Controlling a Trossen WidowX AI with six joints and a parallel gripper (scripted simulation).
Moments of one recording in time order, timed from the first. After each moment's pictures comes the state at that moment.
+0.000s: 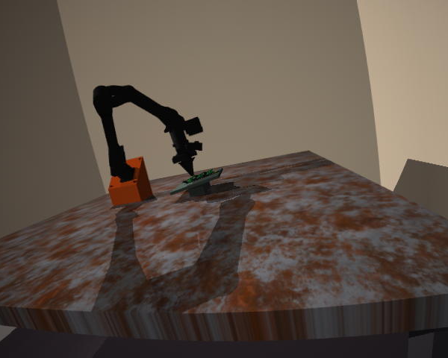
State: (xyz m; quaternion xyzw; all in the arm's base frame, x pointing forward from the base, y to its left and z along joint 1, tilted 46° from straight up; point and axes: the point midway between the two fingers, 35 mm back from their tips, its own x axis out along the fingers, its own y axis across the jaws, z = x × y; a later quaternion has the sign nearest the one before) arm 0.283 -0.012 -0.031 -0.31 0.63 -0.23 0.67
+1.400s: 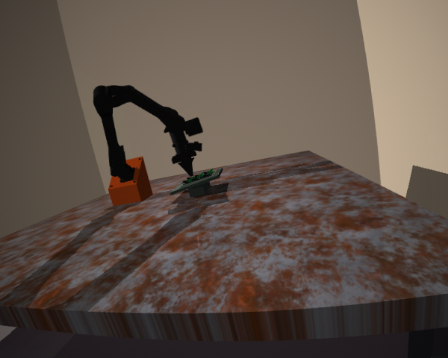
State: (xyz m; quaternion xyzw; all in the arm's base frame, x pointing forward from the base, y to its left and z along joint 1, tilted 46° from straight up) arm 0.280 -0.013 -0.030 -0.31 0.63 -0.23 0.67
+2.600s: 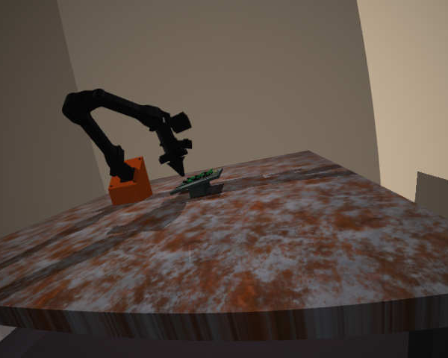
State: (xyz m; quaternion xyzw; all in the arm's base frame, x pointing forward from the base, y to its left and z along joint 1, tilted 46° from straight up) arm 0.268 -0.052 0.030 -0.31 0.61 -0.22 0.69
